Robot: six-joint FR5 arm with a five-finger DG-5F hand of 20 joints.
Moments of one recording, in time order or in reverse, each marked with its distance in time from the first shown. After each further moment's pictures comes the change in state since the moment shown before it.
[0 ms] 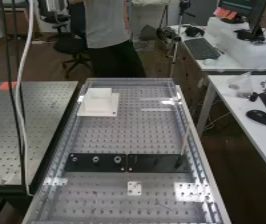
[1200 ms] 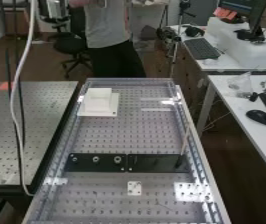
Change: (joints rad) arm -0.005 -0.001 -0.036 0.042 0.004 0.046
